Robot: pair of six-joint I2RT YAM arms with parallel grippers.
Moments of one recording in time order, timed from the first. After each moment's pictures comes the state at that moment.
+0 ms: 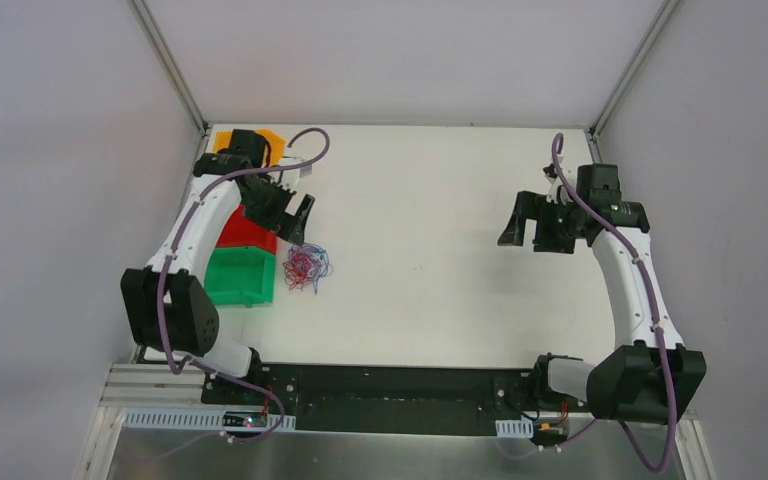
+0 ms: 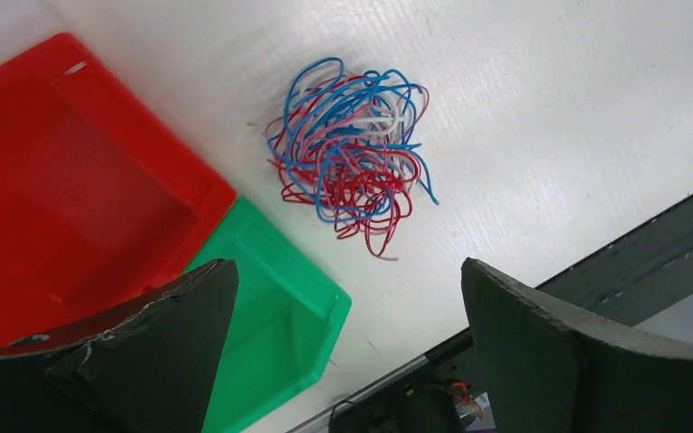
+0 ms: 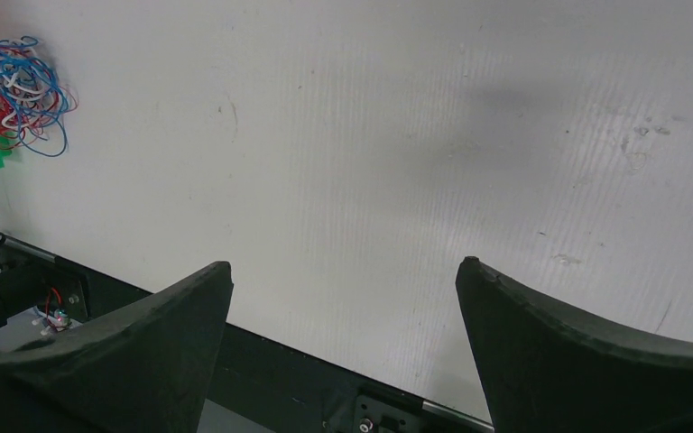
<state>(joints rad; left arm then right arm) -0.07 1.47 1.39 -1.10 0.31 0.36 -0.05 1.22 1.16 -0.99 -0.43 0.04</state>
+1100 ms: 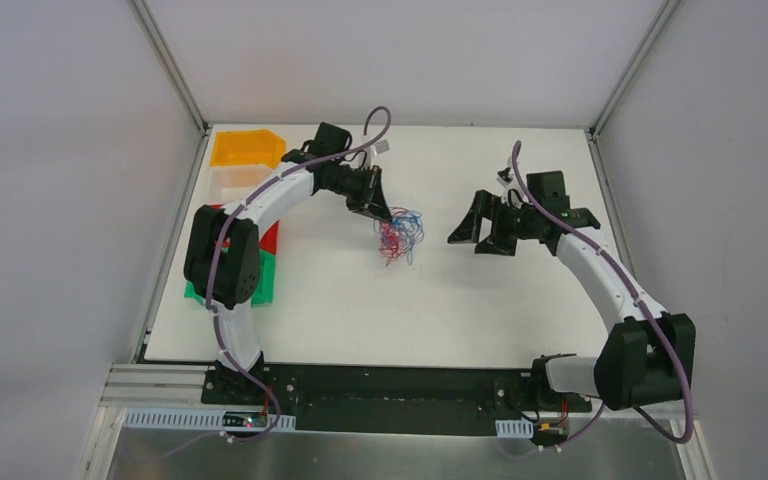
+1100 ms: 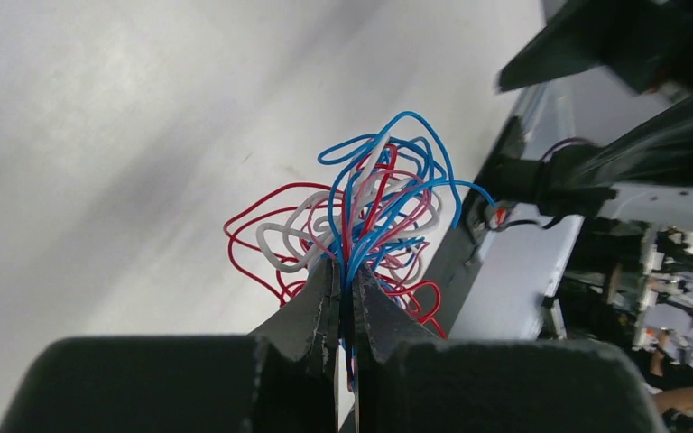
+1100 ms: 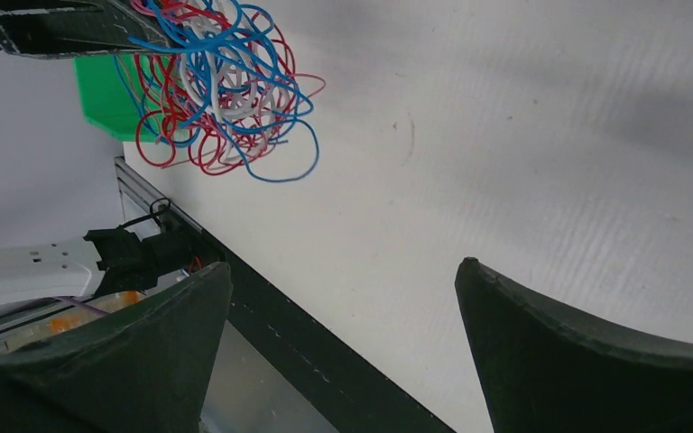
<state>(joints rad) -0.38 1.88 1.52 -0.64 0.83 -0.16 0.18 1.29 1.01 -0.66 -0.64 0.36</state>
